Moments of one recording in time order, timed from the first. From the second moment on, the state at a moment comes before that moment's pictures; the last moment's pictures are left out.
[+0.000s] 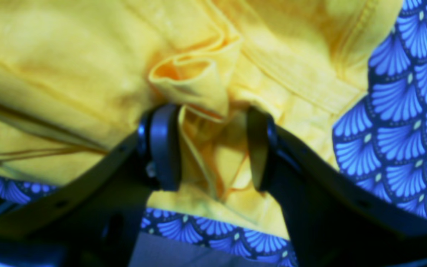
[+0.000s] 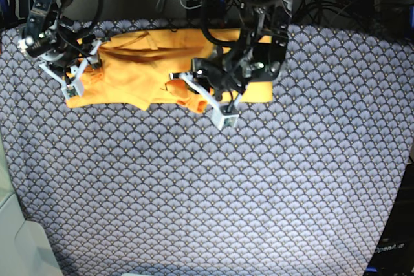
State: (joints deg) left arm 5.6 7.8 12.9 101.3 -20.8 7.0 67.5; right arm -14.1 5.2 25.3 100.3 7.7 39.9 -61.2
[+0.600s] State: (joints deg) left arm 4.2 7.8 18.2 101.3 -21.3 10.1 67.0; right arm -13.9 5.3 24.5 100.4 7.5 39.9 -61.2
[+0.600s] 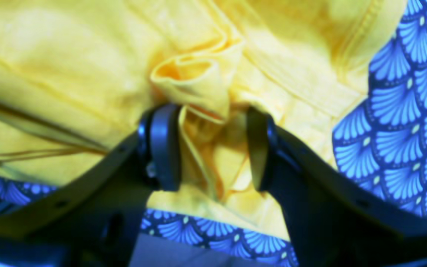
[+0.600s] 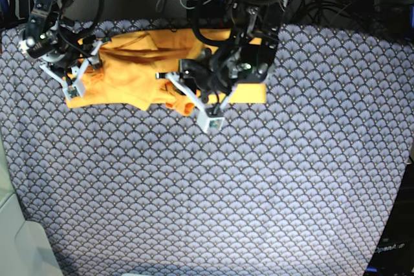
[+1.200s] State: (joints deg) left arm 3.8 3.8 22.0 107.6 -34.5 3.9 60.7; right arm -13.9 5.6 24.0 100.4 7.4 39.9 -61.0
